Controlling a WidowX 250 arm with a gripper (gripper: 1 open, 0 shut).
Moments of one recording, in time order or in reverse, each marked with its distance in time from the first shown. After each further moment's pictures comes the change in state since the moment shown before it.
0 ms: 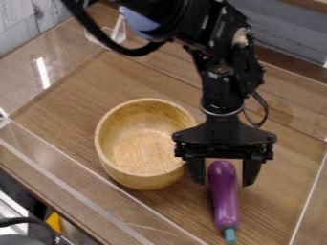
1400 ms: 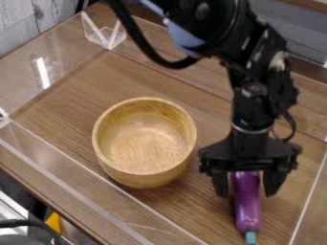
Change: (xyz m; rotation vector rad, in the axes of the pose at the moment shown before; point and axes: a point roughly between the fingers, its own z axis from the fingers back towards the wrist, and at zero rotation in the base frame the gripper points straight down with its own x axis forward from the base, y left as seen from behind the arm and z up) arm -0.017 -0.031 -0.017 0.023 -0.018 0.041
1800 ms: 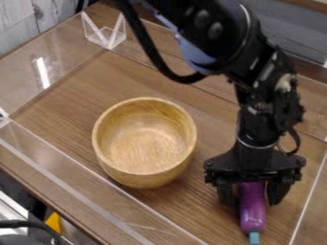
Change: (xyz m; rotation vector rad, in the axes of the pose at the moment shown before) arm 0.000 -0.005 -0.015 0.000 -0.023 0.004
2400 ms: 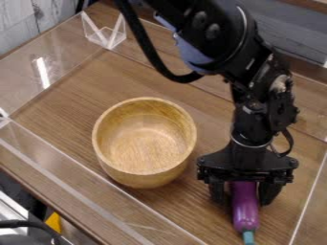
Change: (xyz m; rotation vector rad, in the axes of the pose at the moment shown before) arm 0.009 0.013 0.004 0.027 0.001 -0.024
